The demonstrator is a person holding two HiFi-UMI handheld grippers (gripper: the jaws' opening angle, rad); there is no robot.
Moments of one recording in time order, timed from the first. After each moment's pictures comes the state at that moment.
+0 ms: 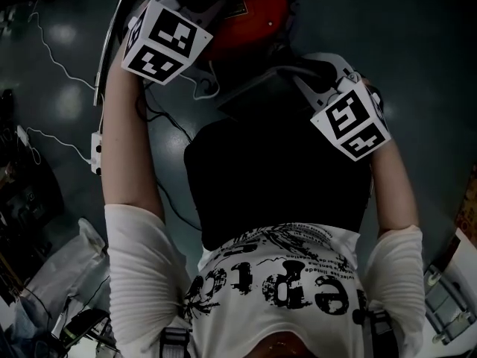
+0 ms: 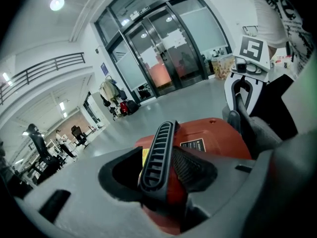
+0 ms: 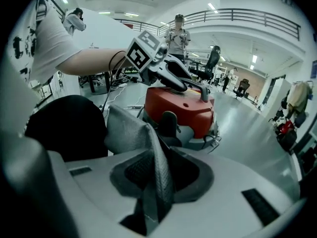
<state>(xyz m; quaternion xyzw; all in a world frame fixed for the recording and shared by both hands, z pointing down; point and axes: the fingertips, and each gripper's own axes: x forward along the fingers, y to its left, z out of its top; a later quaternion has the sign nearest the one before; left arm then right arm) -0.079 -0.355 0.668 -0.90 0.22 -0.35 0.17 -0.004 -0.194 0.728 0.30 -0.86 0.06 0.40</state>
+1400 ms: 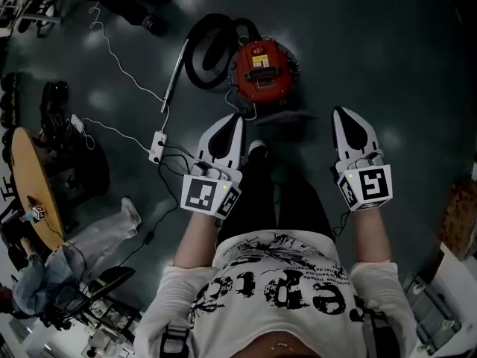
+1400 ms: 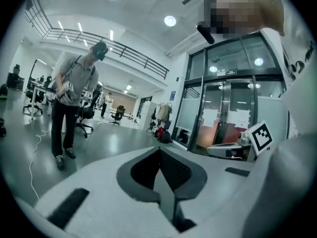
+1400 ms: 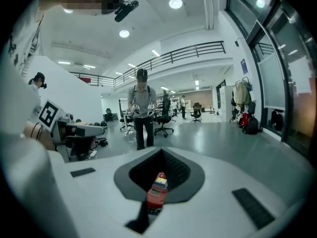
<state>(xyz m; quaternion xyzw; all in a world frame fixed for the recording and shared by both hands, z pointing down) -0.139 -0.204 0.268 -0.87 0.47 -0.02 -0.15 0.059 -0.203 0.277 0.52 -0.84 0.12 0.11</state>
